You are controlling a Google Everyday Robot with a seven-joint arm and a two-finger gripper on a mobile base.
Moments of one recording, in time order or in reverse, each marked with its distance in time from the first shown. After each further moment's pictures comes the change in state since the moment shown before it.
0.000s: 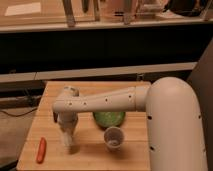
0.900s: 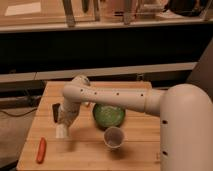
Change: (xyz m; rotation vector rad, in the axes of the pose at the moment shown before) arm 0.012 -0.021 -0.037 0.214 -0.107 0.093
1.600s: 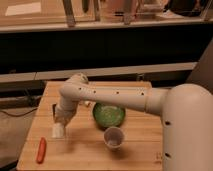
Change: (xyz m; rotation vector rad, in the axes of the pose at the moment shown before) arm -0.010 -0.019 -0.016 0.024 0.016 -0.029
